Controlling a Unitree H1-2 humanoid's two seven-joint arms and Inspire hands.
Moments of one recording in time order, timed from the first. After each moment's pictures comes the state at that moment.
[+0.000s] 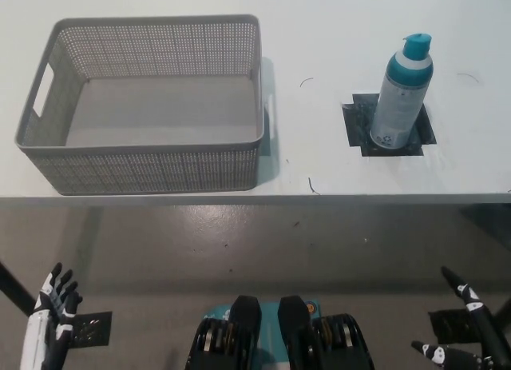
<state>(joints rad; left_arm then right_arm) 0.09 0.14 0.16 0.19 0.07 -0.38 0.07 0.04 -0.29 0.06 0.25 -0.22 -0.35 -0.02</state>
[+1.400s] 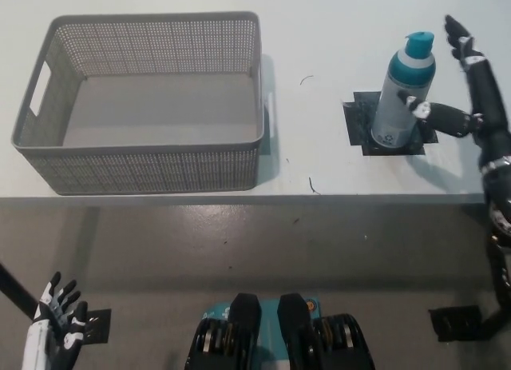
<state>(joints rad) 0.11 0.13 0.17 0.20 0.08 -0.42 0.08 -0.65 -0.23 -0.04 0.32 -0.19 -0.02 0.02</state>
